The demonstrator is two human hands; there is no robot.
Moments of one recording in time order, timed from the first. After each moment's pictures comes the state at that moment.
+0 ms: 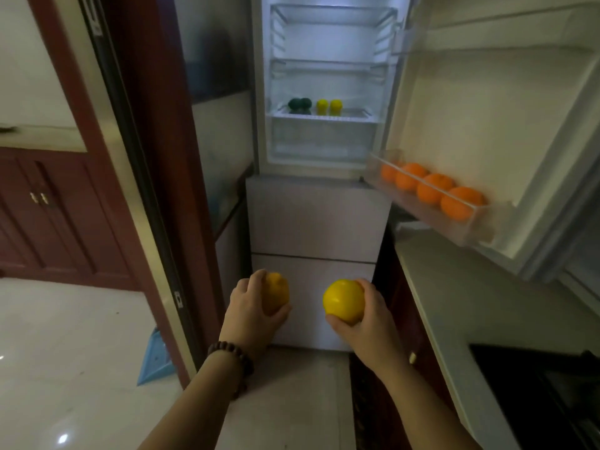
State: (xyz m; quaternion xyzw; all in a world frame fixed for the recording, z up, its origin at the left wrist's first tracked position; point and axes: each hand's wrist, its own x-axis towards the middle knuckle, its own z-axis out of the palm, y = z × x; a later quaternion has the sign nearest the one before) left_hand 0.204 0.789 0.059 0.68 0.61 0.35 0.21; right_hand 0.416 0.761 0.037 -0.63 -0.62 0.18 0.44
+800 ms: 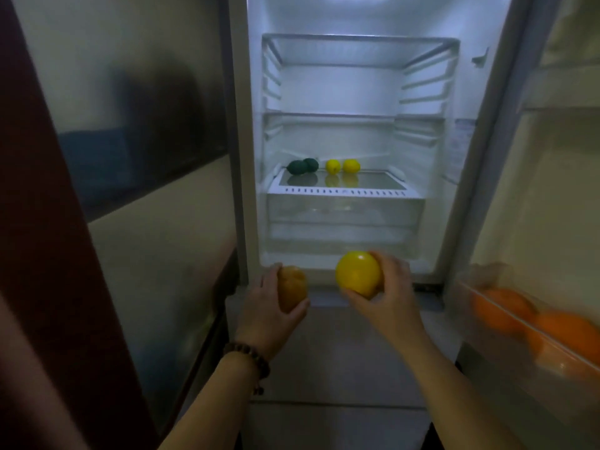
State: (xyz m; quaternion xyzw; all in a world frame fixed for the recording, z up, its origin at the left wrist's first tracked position) left_hand 0.233 1.263 0.131 0.72 0.54 0.41 0.14; right_hand 0.435 1.235 0.143 -0.59 -0.62 0.04 0.51
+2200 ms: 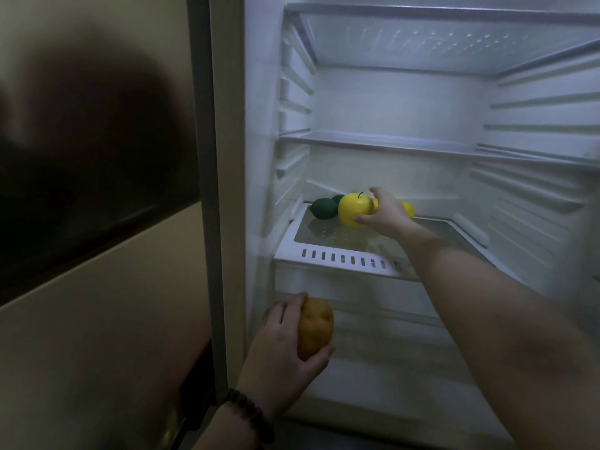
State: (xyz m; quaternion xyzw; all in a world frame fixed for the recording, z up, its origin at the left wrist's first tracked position) left_hand 0.270 1.477 0.151 0.74 0.52 0.40 0.13; right_hand 0.490 1.677 0.278 -0.65 -0.68 0.05 0.34
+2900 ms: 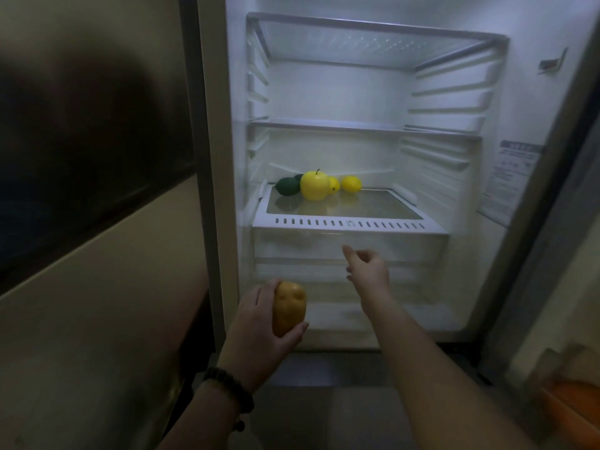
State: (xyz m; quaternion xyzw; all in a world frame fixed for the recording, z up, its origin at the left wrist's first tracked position) left_hand 0.236 1.407 0.146 0.78 0.45 0.43 0.13; right_hand 0.442 1.468 0.179 -0.65 -0.37 0.28 0.60
